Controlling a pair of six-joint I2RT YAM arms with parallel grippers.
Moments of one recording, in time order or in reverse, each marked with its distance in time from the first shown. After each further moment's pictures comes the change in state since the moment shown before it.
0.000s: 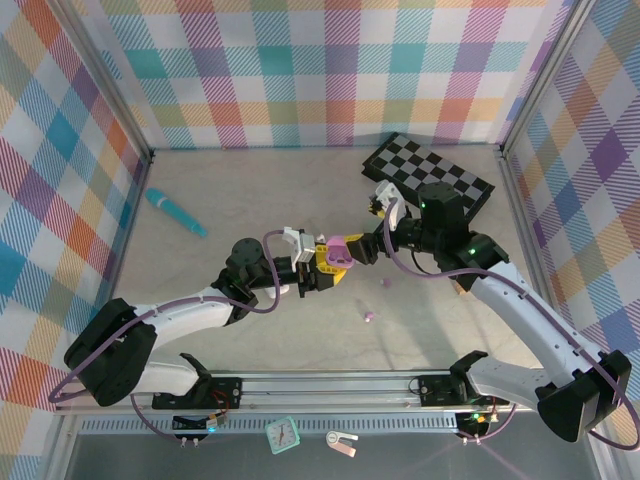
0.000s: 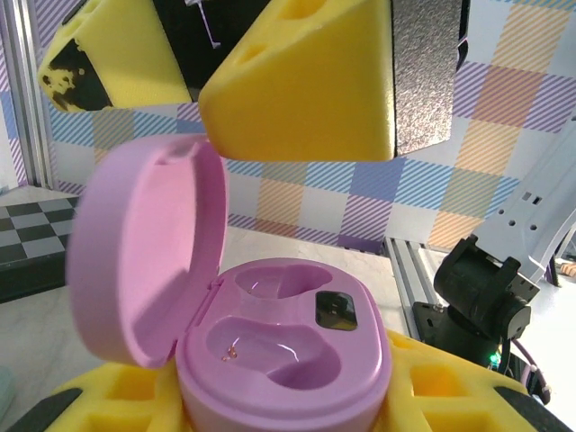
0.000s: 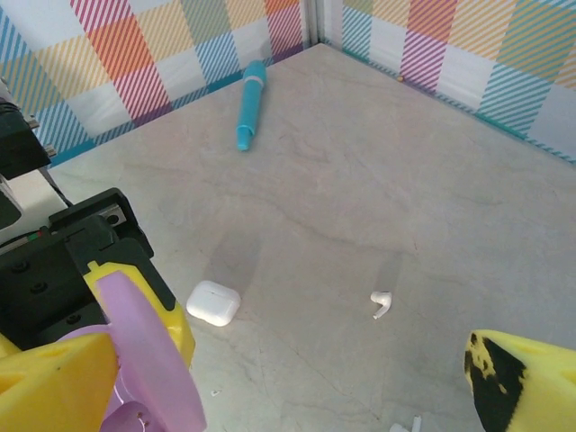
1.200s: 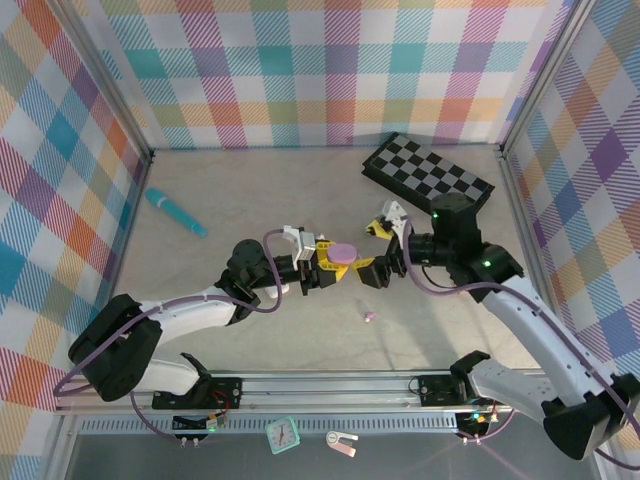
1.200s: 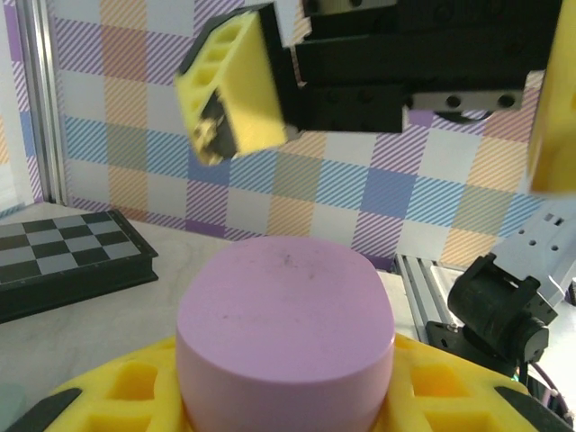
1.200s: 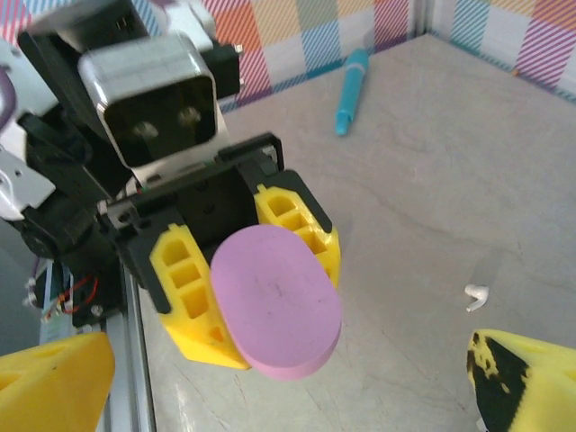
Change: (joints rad) left arm -0.008 0.031 0.000 0.077 -0.034 -0.023; right arm -0.018 -0.081 -0.042 -0.115 -0.239 -0.086
